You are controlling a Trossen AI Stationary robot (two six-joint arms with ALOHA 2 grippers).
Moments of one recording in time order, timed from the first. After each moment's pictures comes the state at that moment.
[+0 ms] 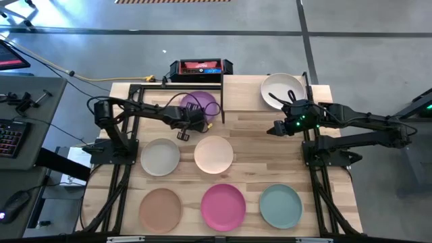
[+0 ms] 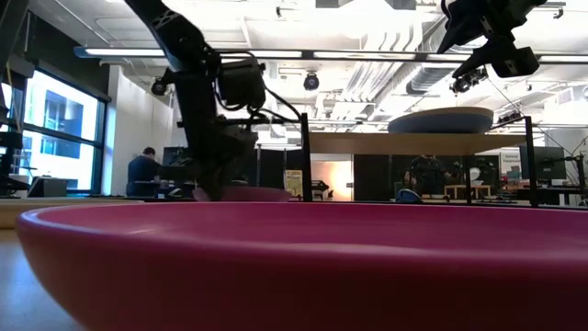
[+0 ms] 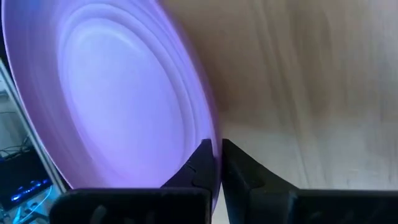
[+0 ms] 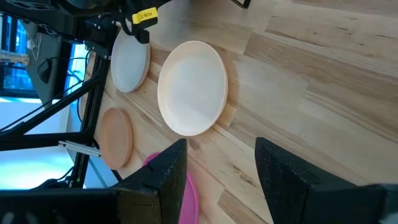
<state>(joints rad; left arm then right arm) 0.27 1.75 0.99 -0.51 -0.41 0.66 -0.16 0.83 0.88 -0.80 -0.10 1.10</state>
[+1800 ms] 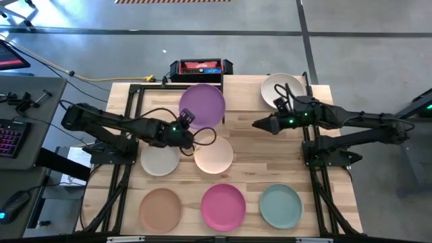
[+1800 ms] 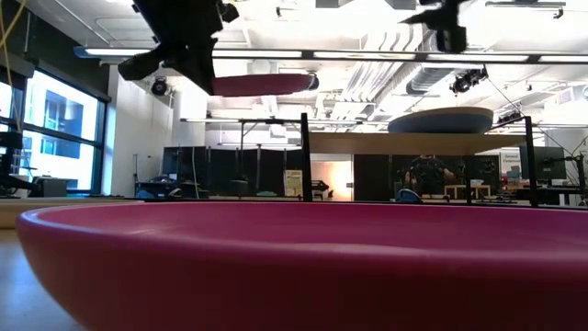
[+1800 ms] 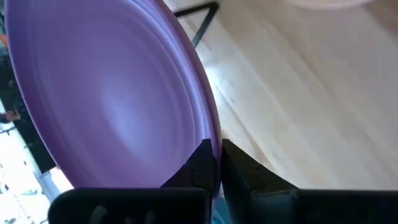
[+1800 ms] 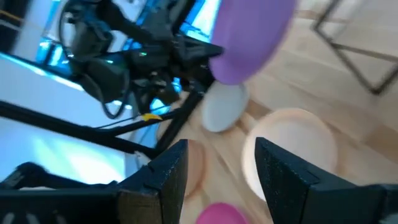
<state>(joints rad) -0.15 1.39 1.11 -0.85 -0.80 0.85 -0.10 0.91 0.88 -0.29 -0.08 0.94</state>
